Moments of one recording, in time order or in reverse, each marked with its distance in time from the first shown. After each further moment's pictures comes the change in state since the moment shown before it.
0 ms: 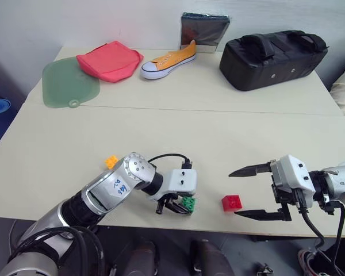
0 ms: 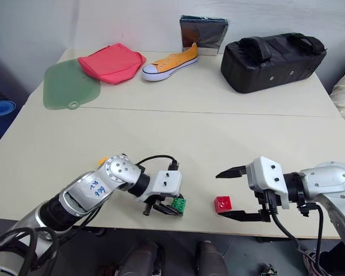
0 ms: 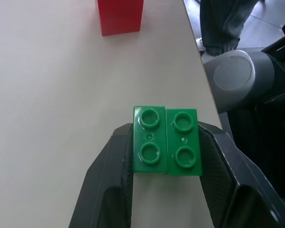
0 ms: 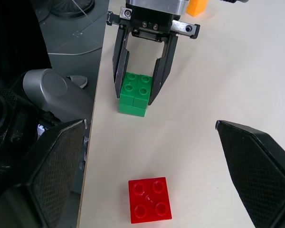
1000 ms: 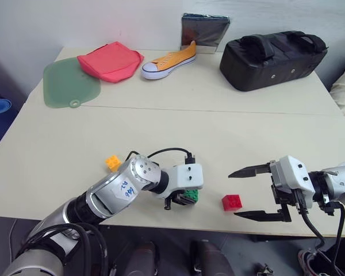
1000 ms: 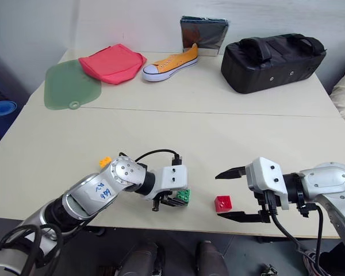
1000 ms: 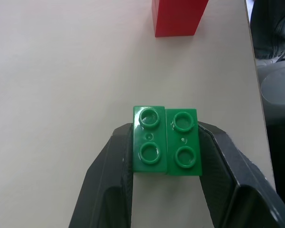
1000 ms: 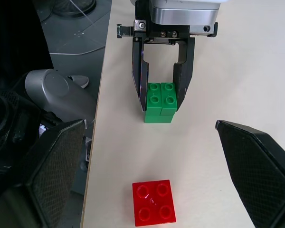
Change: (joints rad) left arm -0.025 -0.068 -0.015 -0.082 0.010 0.222 0.227; right arm -0.003 0.000 0.000 -0.002 -0.001 0.008 0.002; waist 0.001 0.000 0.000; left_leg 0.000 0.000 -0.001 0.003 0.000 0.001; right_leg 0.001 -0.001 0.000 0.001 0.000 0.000
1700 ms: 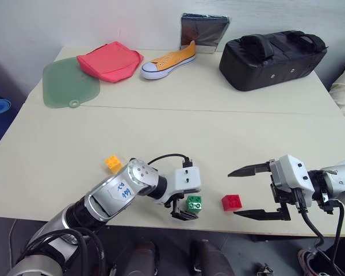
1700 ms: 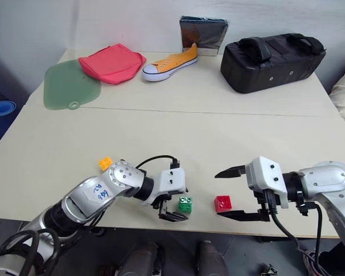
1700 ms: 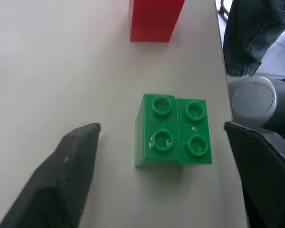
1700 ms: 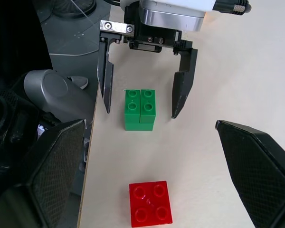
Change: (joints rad) left arm 0.065 0.005 0.039 0.019 -0.078 -0.034 -0.016; right arm -0.014 0.006 0.012 0.015 -0.003 -0.020 0.006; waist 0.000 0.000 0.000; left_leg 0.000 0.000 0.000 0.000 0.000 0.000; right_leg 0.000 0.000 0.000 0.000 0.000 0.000
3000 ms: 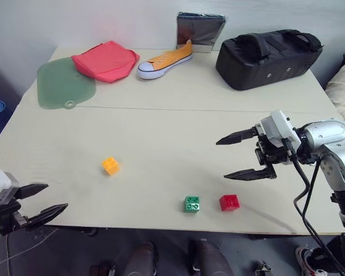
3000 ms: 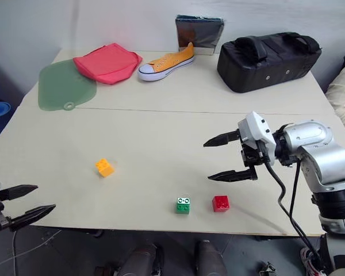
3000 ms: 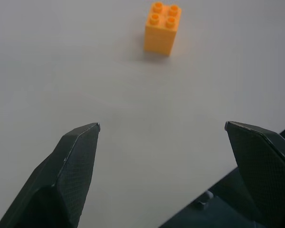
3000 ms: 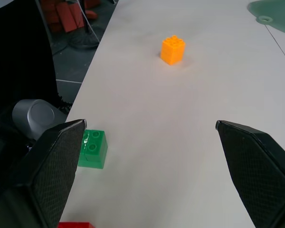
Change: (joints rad) left arm 0.984 0.313 1.443 0.013 -0.231 -0.272 -0.195; right arm -0.523 0.171 0.225 0.409 -0.046 -0.007 0.196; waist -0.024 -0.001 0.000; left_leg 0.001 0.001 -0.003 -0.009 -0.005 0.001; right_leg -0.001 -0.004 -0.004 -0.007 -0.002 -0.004
